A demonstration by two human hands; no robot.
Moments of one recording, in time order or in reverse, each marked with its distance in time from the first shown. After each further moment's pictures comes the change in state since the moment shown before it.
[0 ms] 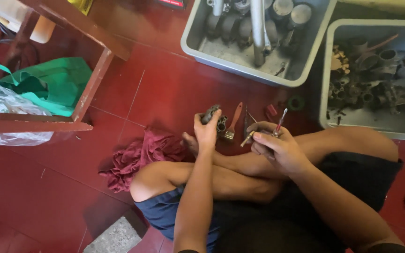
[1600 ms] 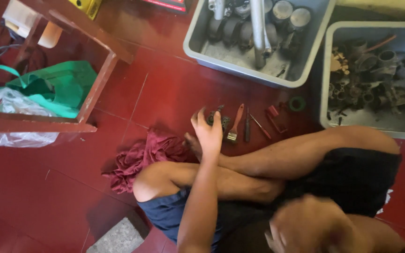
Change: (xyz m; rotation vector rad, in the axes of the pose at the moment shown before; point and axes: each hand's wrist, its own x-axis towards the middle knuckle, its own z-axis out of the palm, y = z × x) left_hand -0.048 0.016 -0.009 0.283 0.181 0.544; right_hand -0.070 -0.102 0.073 -0.084 -0.608 -0.057
